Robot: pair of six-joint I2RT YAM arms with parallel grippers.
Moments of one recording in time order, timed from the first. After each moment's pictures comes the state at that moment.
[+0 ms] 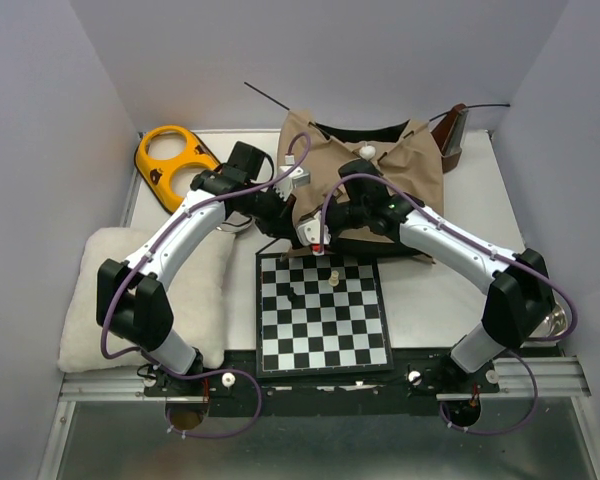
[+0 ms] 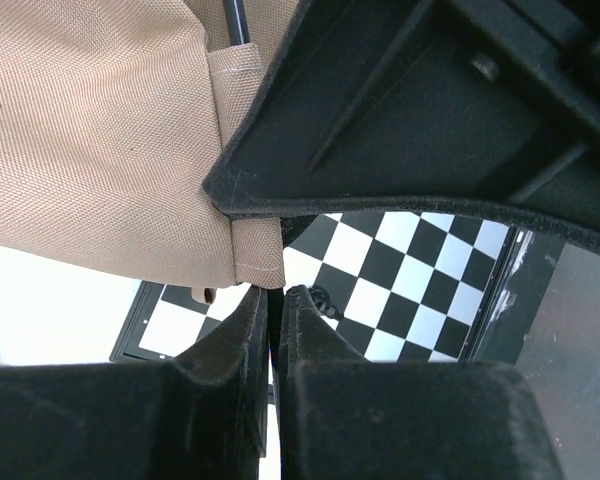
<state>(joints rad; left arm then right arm) -0.44 1.57 1.41 -0.82 0.71 0.28 0.68 1.60 1.30 -0.38 -0.59 -1.45</state>
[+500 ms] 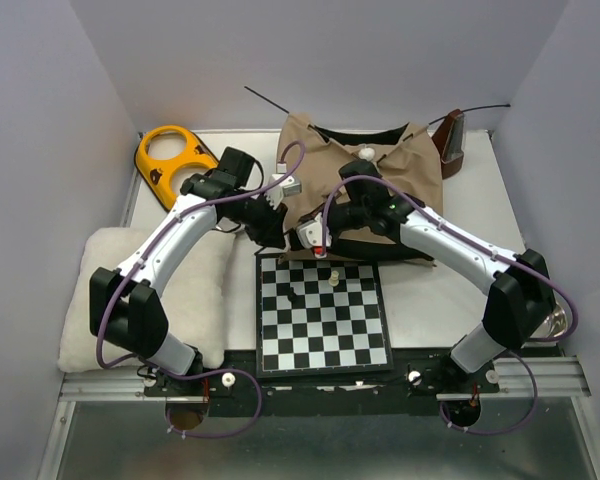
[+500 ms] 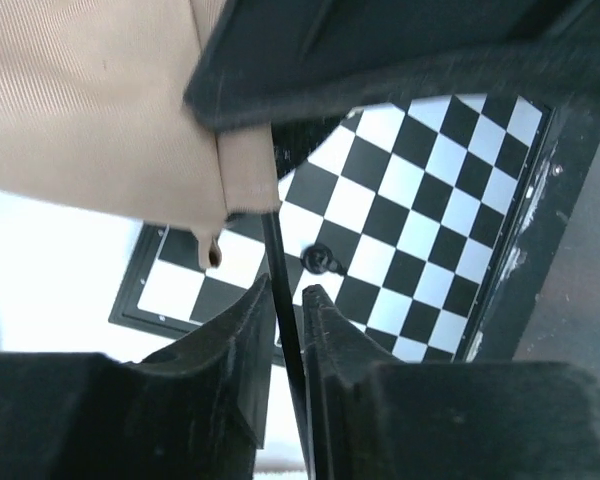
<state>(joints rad) -0.40 1.52 1.36 -0.90 0.73 0.40 0.68 1.60 1.29 -0.39 -0.61 -1.49</state>
